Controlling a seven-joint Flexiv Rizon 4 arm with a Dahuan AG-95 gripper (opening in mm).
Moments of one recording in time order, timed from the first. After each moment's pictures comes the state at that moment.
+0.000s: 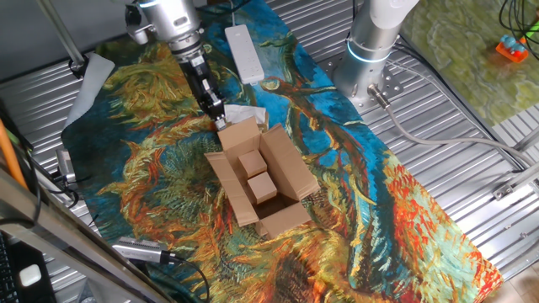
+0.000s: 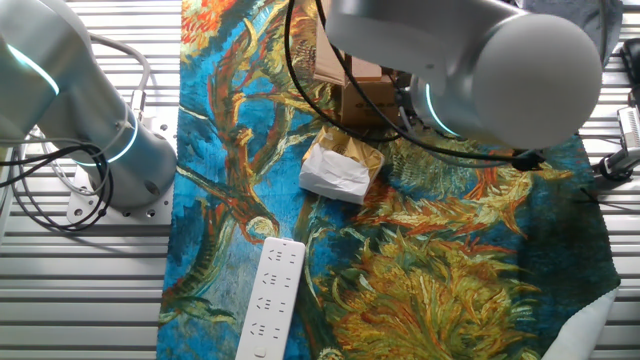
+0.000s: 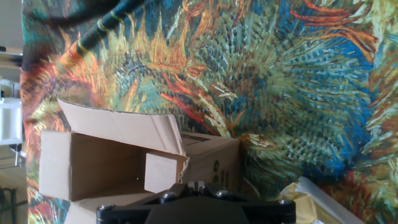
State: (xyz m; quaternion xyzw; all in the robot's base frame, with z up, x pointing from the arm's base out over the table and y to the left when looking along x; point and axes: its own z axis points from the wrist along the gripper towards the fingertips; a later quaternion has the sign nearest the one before) arm 0.492 0.061 0.178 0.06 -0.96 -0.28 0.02
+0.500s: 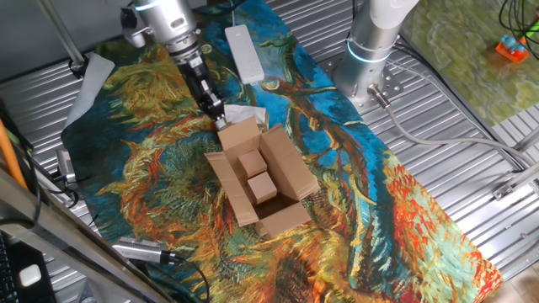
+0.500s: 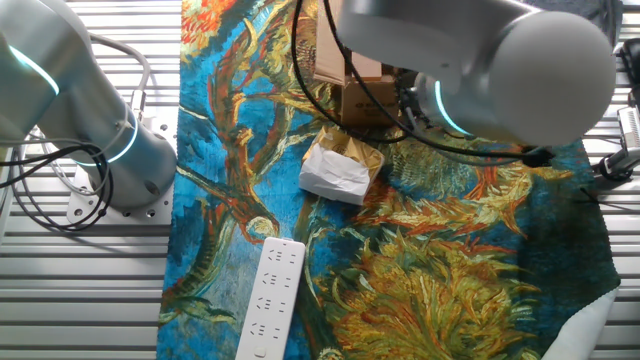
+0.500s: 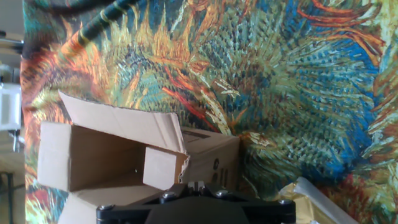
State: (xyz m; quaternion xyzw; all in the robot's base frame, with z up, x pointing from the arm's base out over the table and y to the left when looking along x) arm 0.491 0.061 0.179 0.08 -0.96 -0.28 0.04
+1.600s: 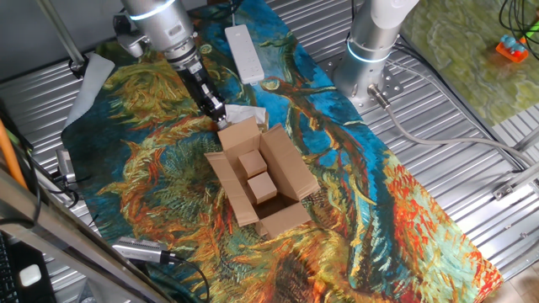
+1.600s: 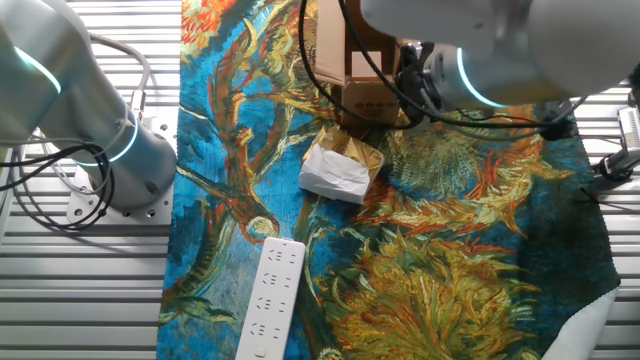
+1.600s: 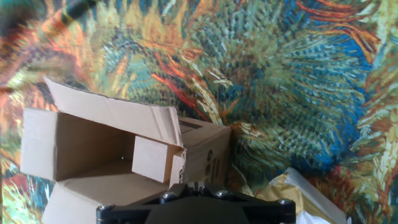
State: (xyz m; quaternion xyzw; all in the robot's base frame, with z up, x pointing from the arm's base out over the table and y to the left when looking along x) arm 0.493 0.060 0.179 0.10 -0.96 -0.23 0.07
